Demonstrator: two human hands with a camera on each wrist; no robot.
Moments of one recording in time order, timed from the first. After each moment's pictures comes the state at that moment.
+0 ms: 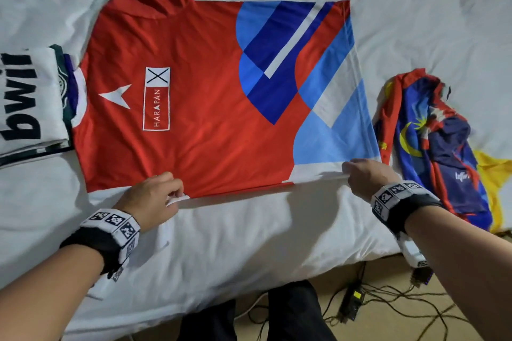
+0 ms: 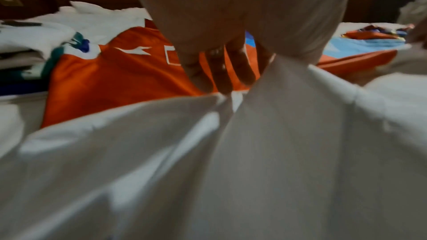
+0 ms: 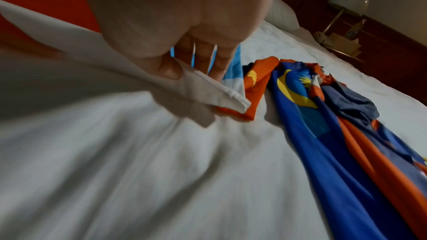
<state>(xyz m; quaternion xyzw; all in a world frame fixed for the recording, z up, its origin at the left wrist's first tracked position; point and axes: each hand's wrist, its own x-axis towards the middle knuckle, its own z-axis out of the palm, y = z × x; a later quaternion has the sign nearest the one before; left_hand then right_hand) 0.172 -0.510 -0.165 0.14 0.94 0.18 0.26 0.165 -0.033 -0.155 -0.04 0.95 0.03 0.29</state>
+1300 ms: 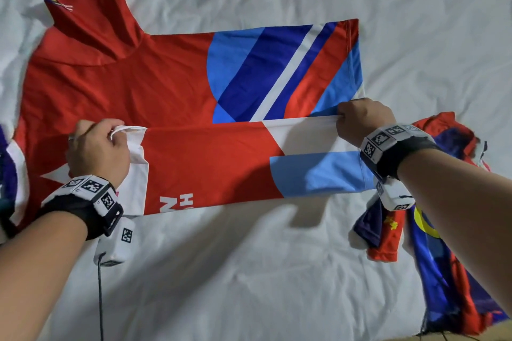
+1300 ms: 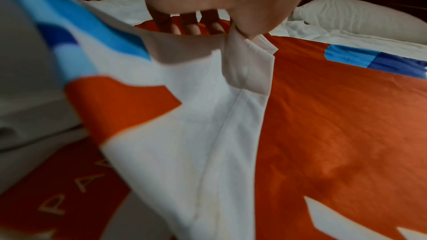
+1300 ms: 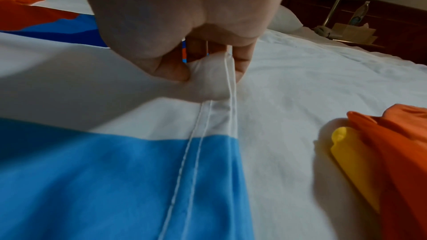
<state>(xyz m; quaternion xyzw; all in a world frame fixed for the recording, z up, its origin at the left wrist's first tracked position) -0.085 -0.467 -0.199 -0.19 0.97 0.16 0.02 -0.112 0.000 -0.184 0.03 0.97 0.01 0.24</state>
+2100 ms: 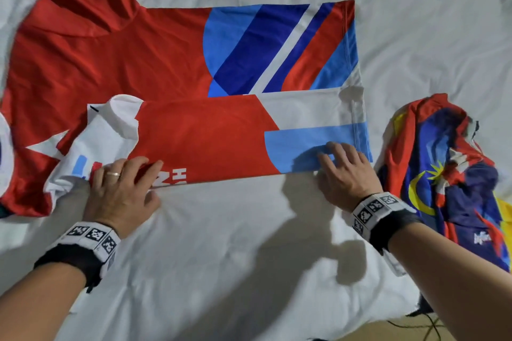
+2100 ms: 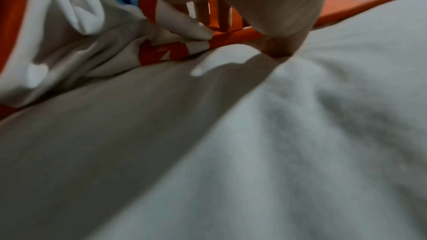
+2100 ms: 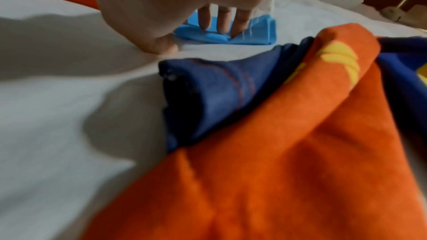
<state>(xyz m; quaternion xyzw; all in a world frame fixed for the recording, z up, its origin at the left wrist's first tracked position) 0.047 -0.459 -0.210 0.16 0.98 -0.03 0.09 0.047 -0.015 -0.211 -0.15 0.98 0.02 0.15</state>
